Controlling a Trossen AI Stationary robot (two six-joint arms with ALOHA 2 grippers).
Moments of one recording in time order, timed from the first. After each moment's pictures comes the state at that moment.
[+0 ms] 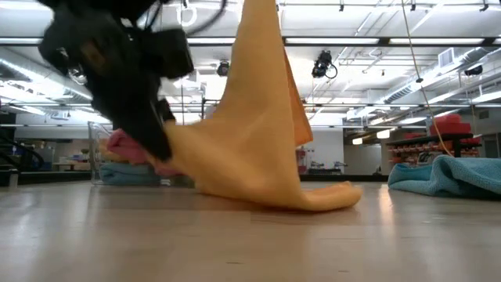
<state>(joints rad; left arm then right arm) -0.32 1.59 0.75 -0.02 -0.05 -0.41 0.18 1.68 1.87 -0.85 0.19 -0.02</state>
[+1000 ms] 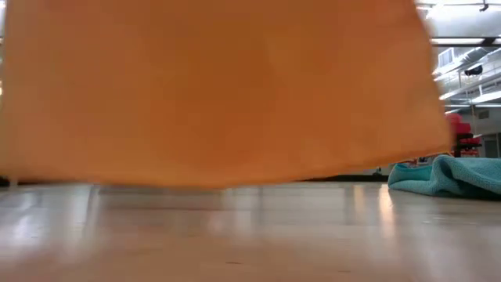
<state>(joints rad) -0.58 0.91 0.81 -0.18 -0.05 -0.56 0.44 1.68 1.95 -1.18 -0.02 0.41</state>
